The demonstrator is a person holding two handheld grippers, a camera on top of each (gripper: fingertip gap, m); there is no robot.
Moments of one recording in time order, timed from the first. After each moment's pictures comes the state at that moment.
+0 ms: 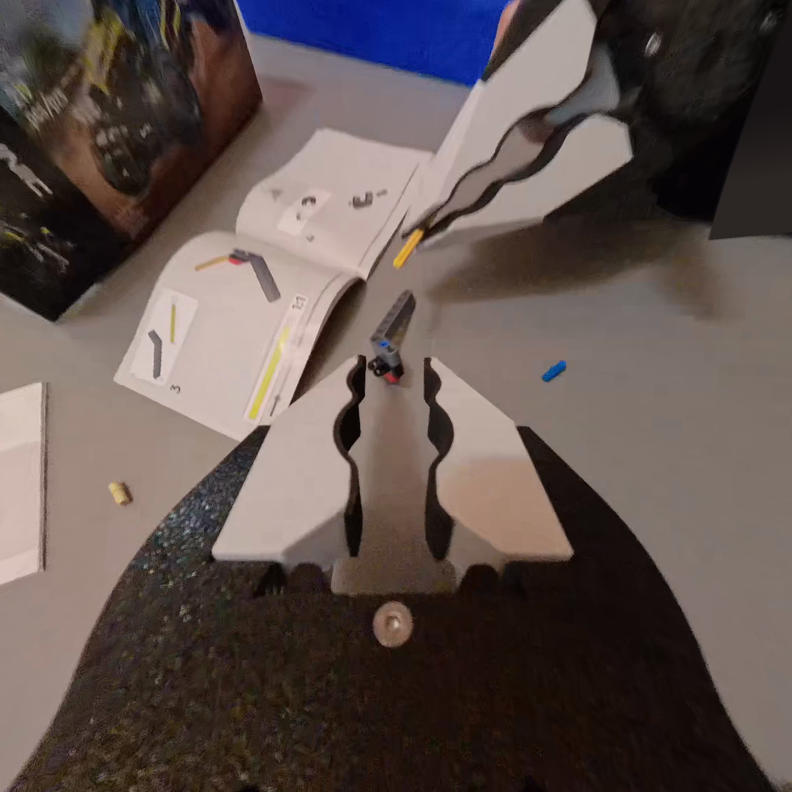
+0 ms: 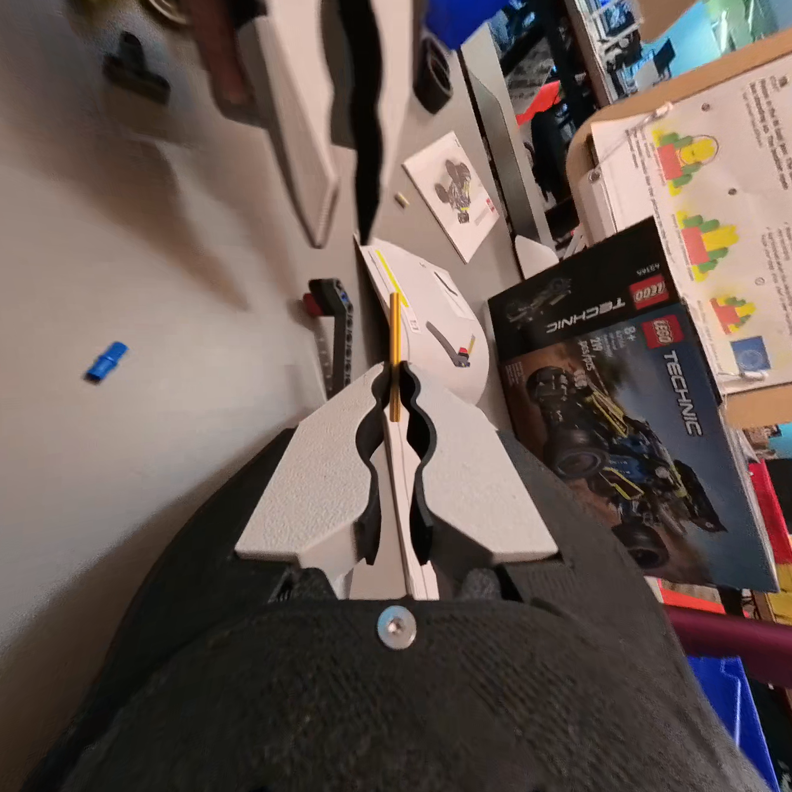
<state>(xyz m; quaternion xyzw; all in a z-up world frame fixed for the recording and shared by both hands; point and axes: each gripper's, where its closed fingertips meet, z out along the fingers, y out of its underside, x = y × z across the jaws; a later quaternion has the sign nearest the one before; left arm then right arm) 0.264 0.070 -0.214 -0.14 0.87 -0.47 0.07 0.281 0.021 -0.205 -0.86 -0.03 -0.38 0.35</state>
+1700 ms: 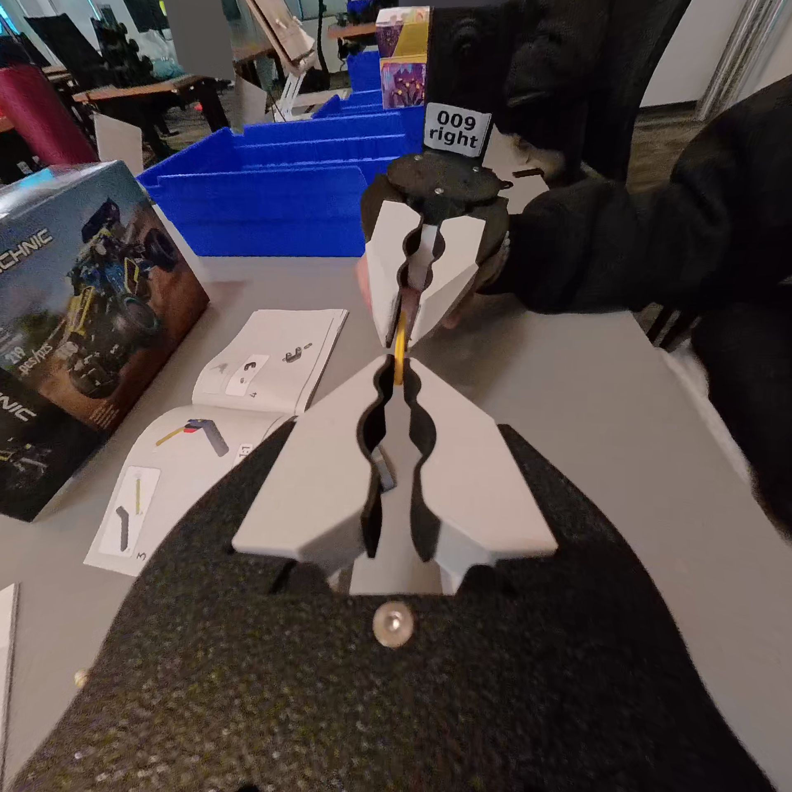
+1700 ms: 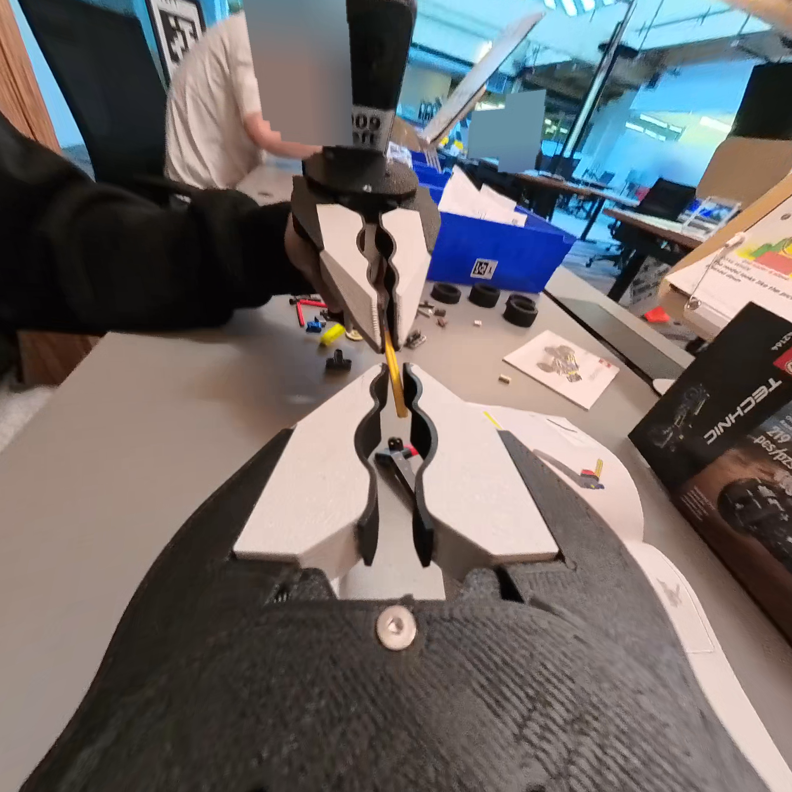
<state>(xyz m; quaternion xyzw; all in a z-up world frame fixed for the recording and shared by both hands) 0.222 0.040 -0.155 -0.01 0.80 -0.59 0.07 0.221 0.039 -0.153 -0.74 -0.02 -0.12 0.66</state>
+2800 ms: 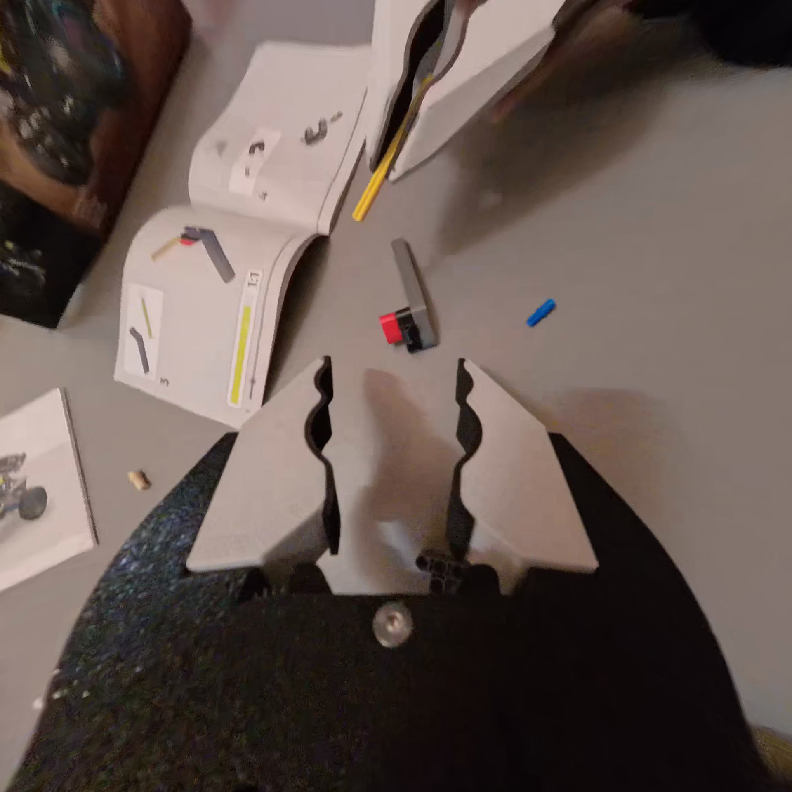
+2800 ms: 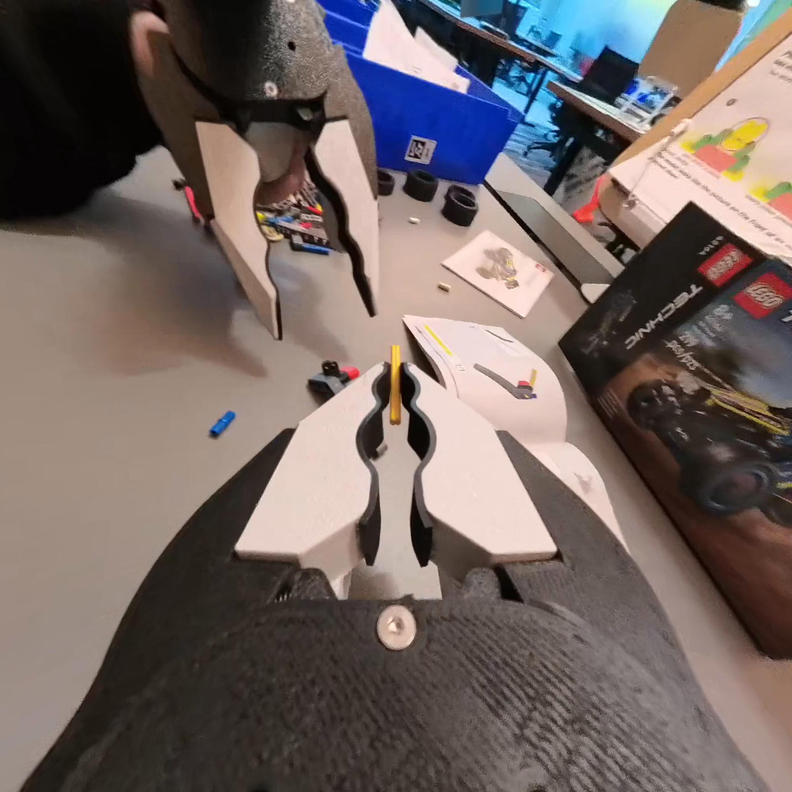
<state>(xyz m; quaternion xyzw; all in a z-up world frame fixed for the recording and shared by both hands) 0.241 0.076 -0.229 -0.08 0.92 -0.37 0.12 0.258 0.025 -0.188 -0.81 0.03 -0.21 0.55</state>
